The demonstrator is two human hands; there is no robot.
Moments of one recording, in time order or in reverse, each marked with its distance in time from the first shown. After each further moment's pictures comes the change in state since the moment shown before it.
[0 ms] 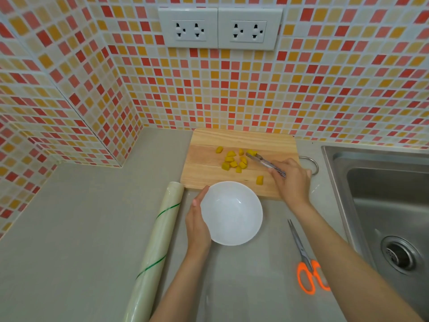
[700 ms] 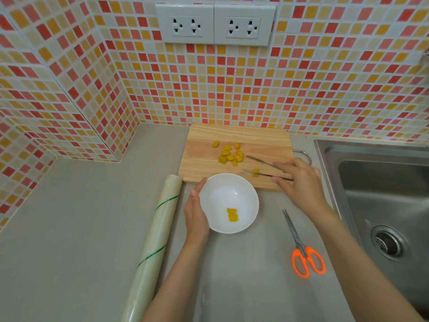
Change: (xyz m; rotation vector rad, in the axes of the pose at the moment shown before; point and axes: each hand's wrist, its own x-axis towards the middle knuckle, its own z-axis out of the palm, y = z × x) left_hand 0.000 0.002 -0.001 0.036 -0.024 0.021; right_hand -0.035 -0.001 -0.050 -0.086 -0.126 -0.156
